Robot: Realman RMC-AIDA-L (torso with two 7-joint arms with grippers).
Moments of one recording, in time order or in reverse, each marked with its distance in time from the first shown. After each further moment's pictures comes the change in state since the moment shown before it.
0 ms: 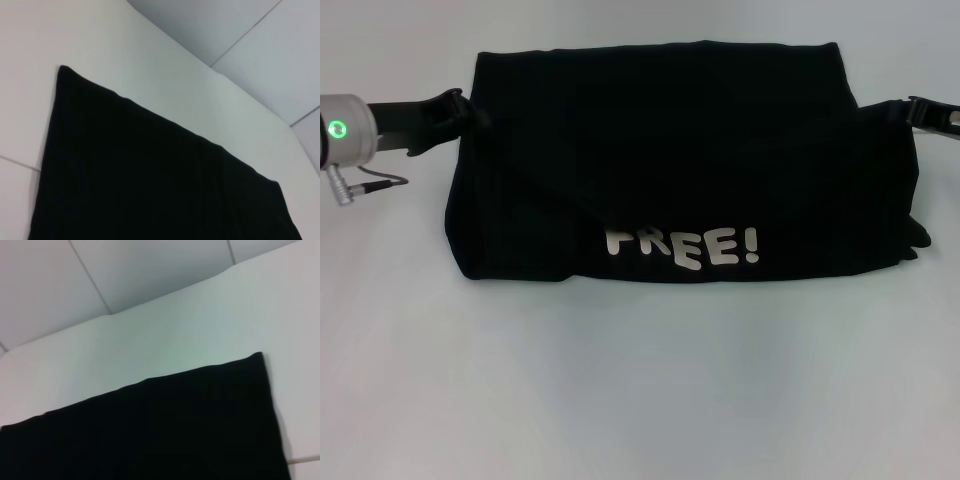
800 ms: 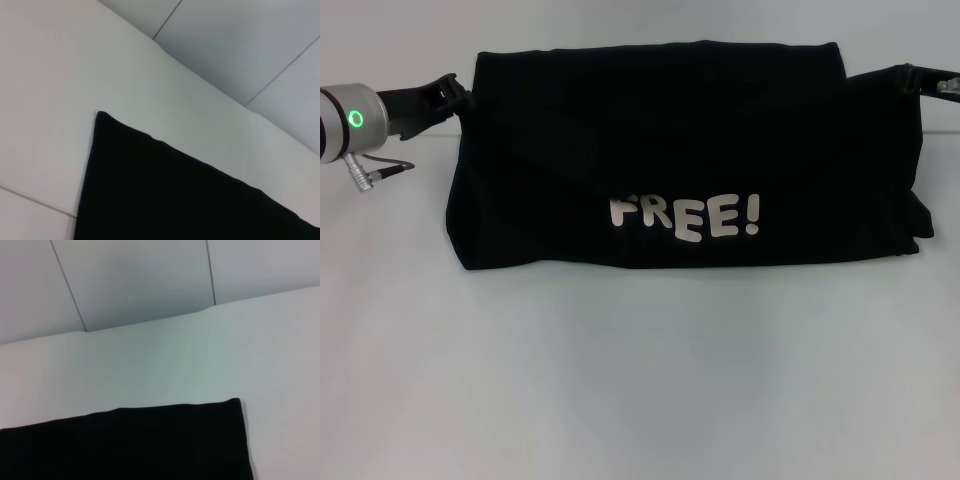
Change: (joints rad) left arm -0.030 -0.038 0.013 -0.028 -0.002 -0.235 0.007; right arm 0.057 0.004 -0.115 0.013 -0.001 0.209 -0.021
